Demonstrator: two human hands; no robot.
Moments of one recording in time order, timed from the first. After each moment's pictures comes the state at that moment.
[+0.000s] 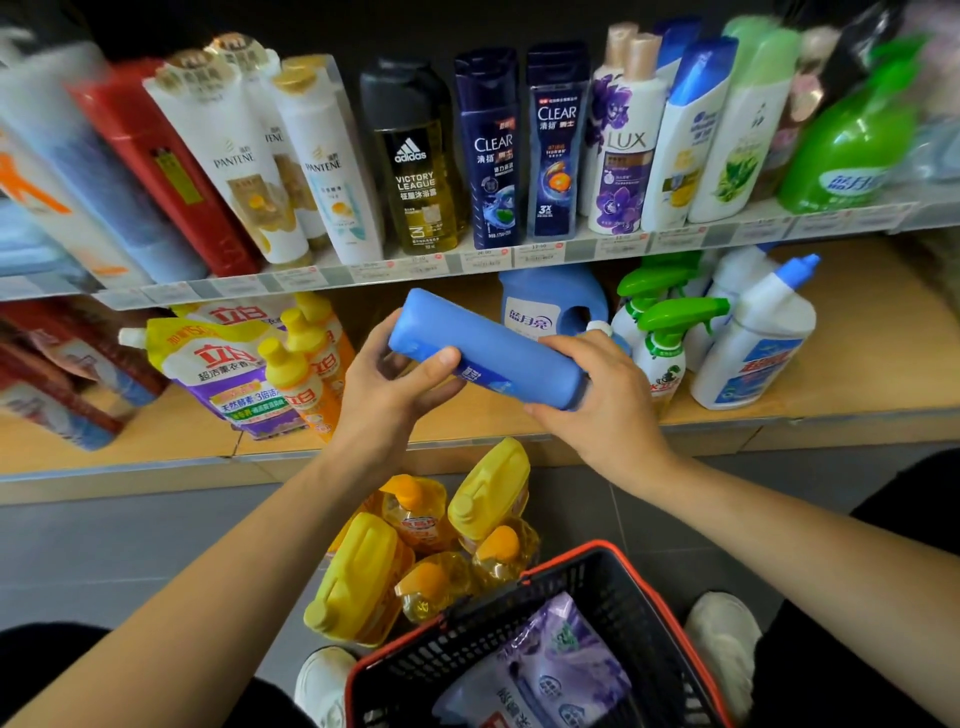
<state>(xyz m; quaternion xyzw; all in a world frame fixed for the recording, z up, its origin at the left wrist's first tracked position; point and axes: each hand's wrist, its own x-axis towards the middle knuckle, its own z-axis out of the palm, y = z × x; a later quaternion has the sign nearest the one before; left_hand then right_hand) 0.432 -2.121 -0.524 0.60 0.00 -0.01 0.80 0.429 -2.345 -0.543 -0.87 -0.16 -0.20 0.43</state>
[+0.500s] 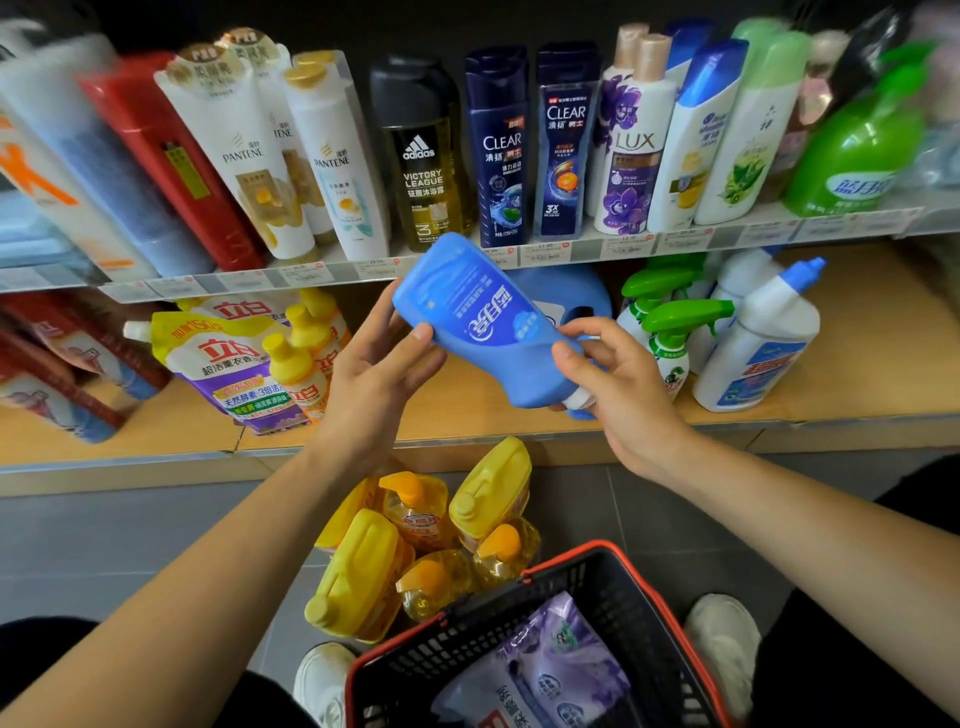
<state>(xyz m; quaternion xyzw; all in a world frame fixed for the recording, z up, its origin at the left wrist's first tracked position) 0.440 -2.109 -0.522 0.61 -0.06 0.02 0.79 0.438 -2.346 -0.536 -0.65 0.00 0.02 0.76</state>
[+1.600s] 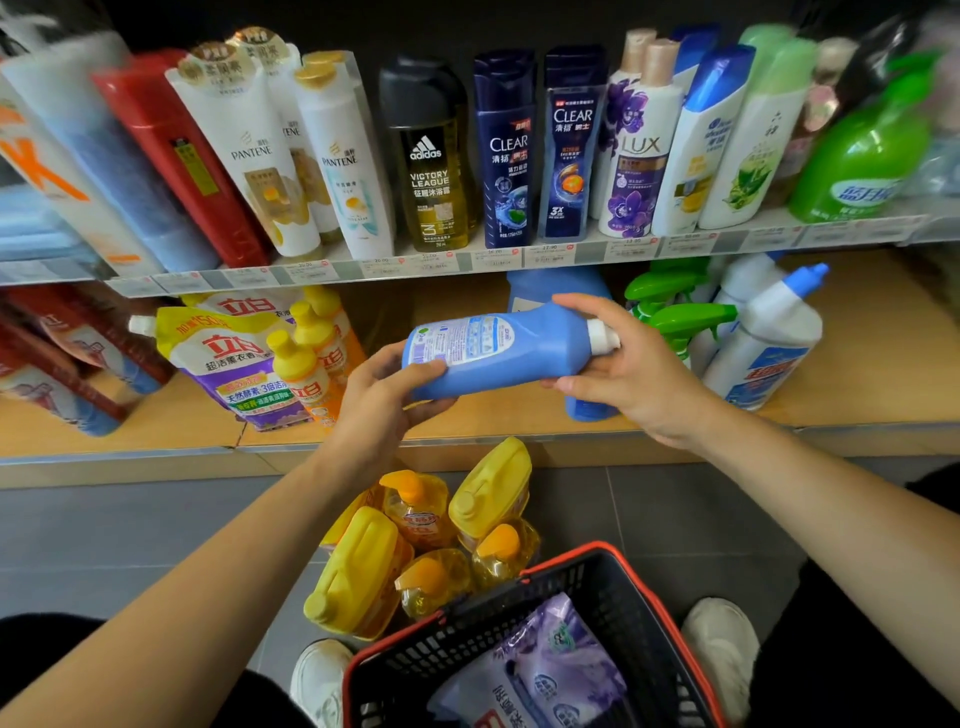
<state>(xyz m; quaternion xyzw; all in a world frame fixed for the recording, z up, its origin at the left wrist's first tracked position) 0.435 -2.105 -0.541 0.60 0.09 -0.04 0.79 0.456 -2.373 -0.527 -0.69 -0.17 0.09 0.70</state>
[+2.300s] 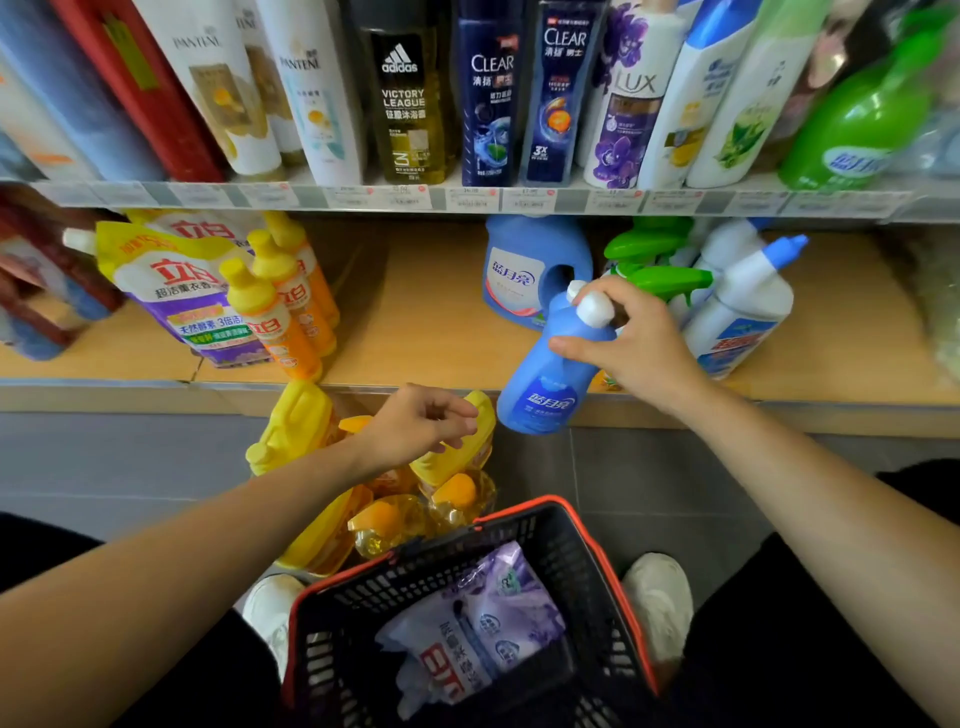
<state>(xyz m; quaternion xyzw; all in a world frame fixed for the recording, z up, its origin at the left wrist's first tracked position) 0.416 -2.142 -0.621 0.81 0.01 -0.21 0.55 0.471 -2.413 -0.563 -0.84 -0.16 -0.06 0.52</state>
